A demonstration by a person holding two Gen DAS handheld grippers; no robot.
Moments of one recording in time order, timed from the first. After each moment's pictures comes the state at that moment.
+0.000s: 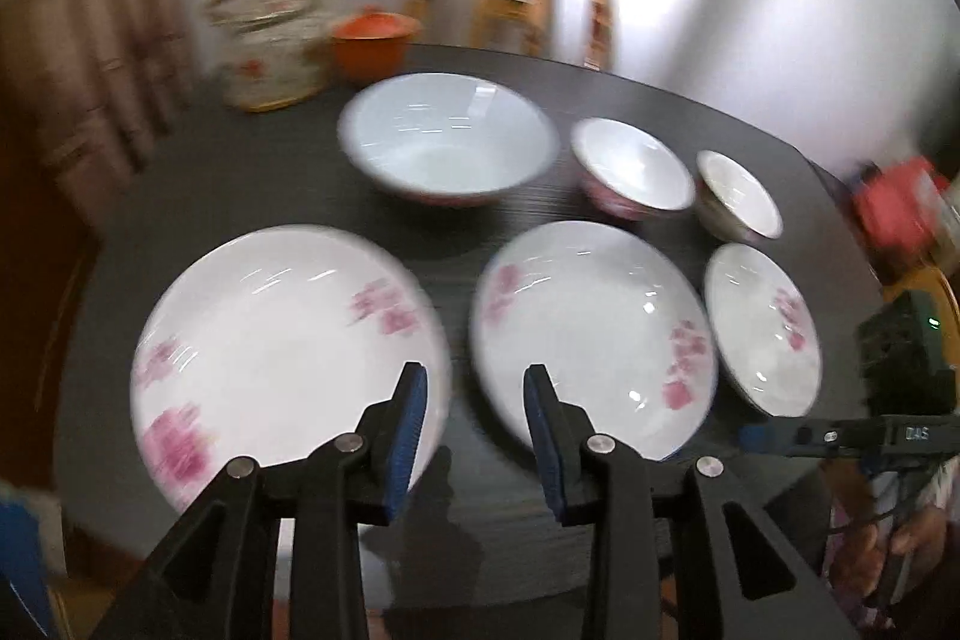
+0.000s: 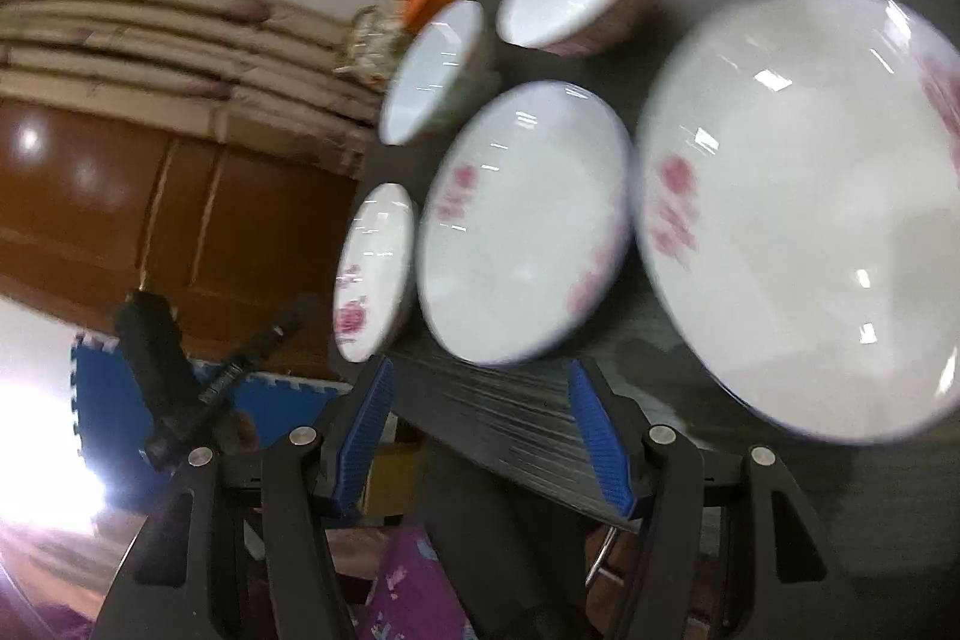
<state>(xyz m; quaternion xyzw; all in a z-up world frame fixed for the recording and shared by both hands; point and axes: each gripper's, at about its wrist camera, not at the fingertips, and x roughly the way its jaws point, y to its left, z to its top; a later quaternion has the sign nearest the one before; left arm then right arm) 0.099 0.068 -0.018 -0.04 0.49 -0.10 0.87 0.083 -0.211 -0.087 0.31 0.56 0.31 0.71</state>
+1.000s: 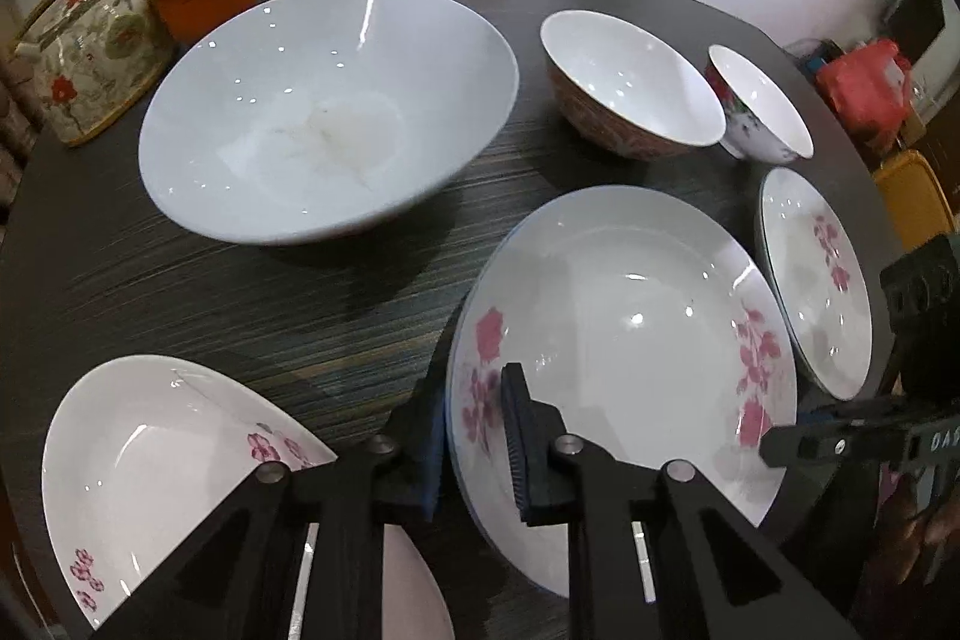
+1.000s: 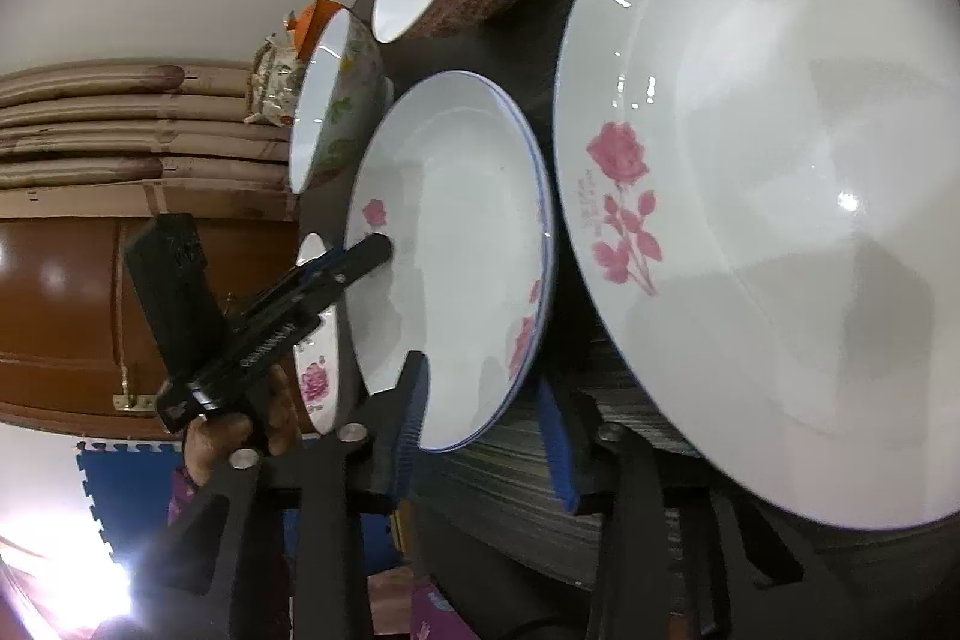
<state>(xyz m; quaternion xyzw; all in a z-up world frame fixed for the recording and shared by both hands) 0.198 0.042 -0.089 0.03 0.56 -0.19 0.80 0.121 -0.192 -0.134 0.37 0.59 0.23 0.68</state>
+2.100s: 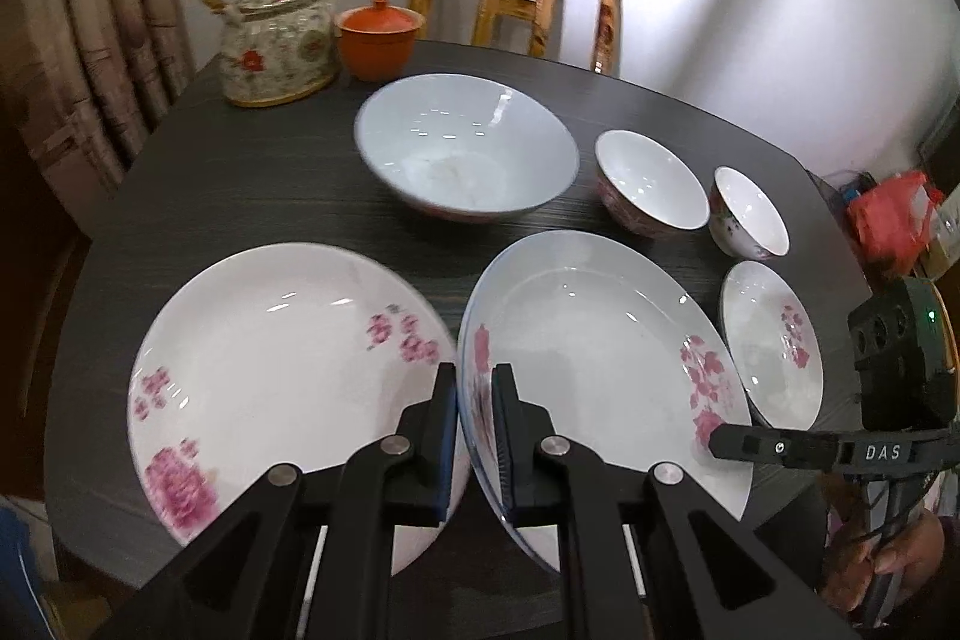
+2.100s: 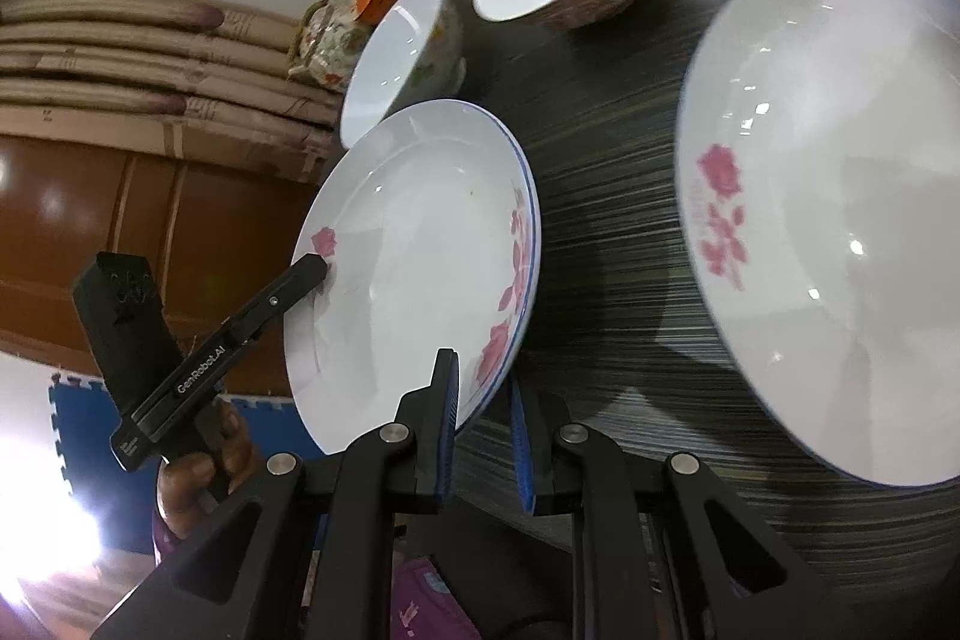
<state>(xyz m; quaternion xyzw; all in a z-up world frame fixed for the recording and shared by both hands) 0.109 0.101 -0.016 -0.07 0.49 -0.09 0.86 0.115 -0.166 -0.098 0.30 0.58 0.28 0.70</state>
